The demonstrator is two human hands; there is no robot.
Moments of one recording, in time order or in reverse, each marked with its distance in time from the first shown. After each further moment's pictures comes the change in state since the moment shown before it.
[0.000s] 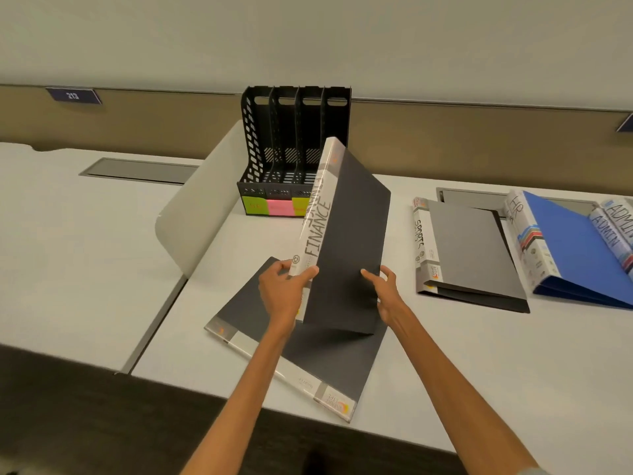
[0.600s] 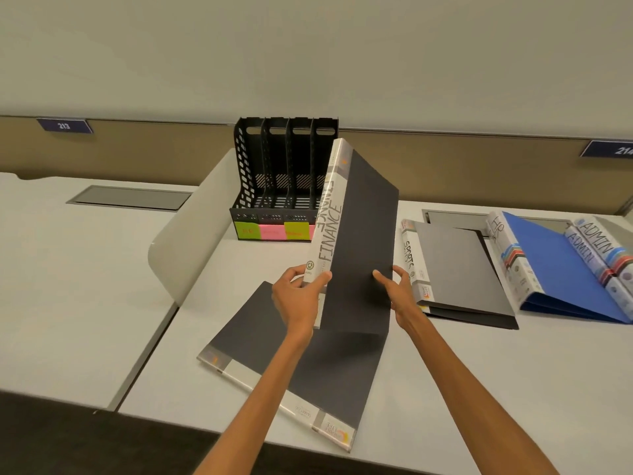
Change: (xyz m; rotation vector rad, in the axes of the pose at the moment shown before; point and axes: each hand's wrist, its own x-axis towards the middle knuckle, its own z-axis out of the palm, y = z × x) left_hand -0.002 0.030 0.032 -0.186 0.013 0.061; right_hand 0.005 -0.041 -0.027 -0.072 0.145 -0.205
